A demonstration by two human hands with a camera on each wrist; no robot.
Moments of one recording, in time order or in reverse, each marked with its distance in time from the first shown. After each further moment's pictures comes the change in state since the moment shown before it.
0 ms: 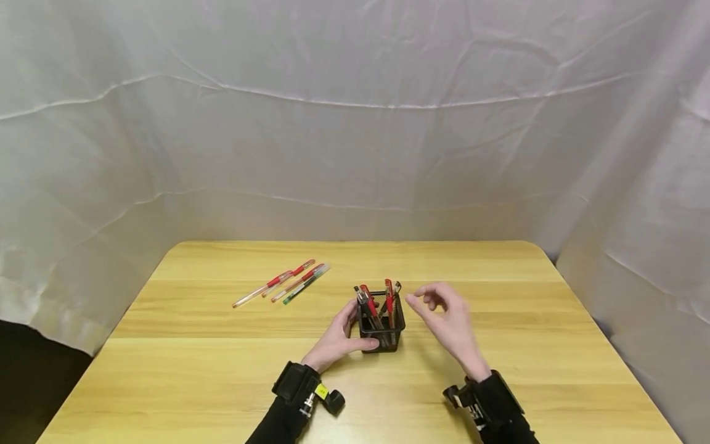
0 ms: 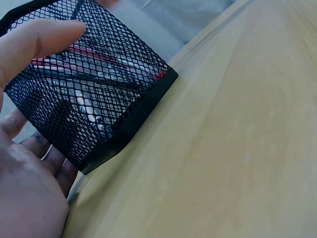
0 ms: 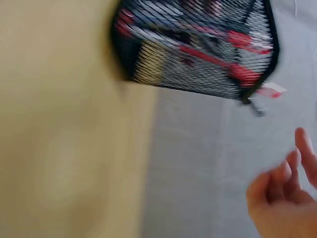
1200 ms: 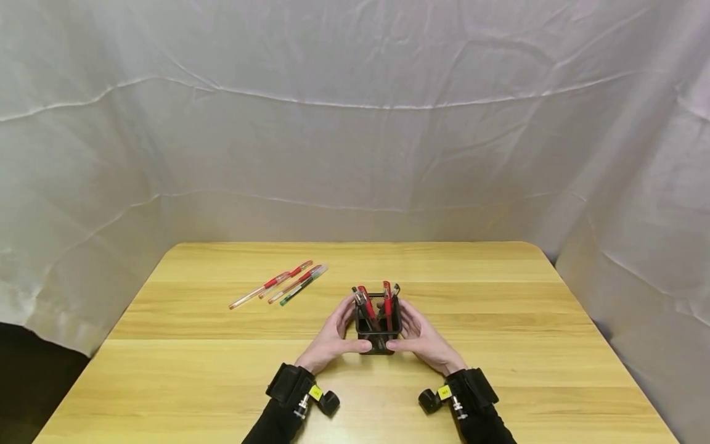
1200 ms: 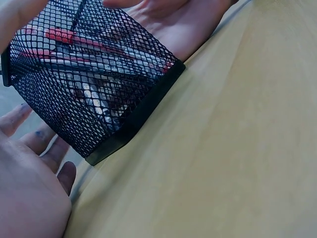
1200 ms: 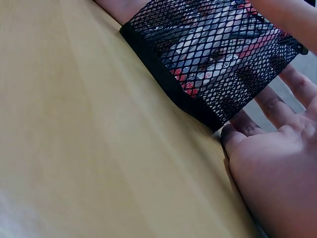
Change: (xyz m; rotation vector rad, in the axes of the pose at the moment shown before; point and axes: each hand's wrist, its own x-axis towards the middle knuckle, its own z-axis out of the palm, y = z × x) left_hand 0.005 -0.018 -0.008 -0.079 -0.018 0.043; right_hand -0.013 -0.018 0.014 0.853 -0.546 0.356
